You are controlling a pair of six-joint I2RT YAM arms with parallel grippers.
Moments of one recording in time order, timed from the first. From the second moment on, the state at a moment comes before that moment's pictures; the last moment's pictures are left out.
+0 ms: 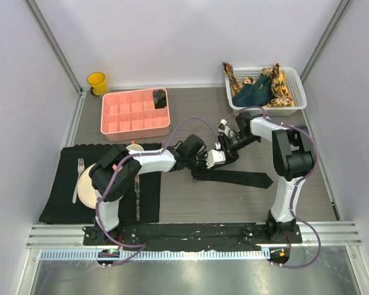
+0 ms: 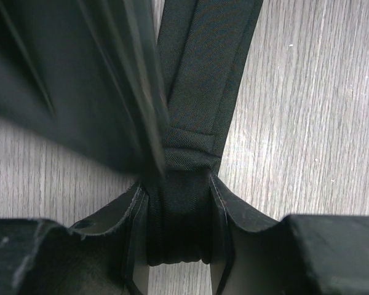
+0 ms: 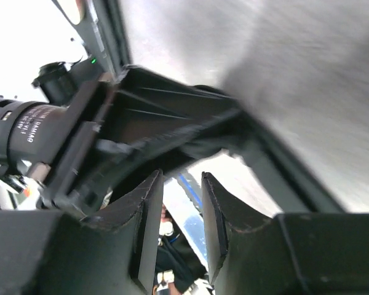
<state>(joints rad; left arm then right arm) -0.85 1.91 1.11 -0.06 0.46 0.42 0.20 1.98 1.27 -0.89 -0.95 0.04</state>
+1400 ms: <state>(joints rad) -0.83 1.87 1.02 0.04 0.51 0.44 0.23 2.03 1.10 -0.63 -1.01 0.21</state>
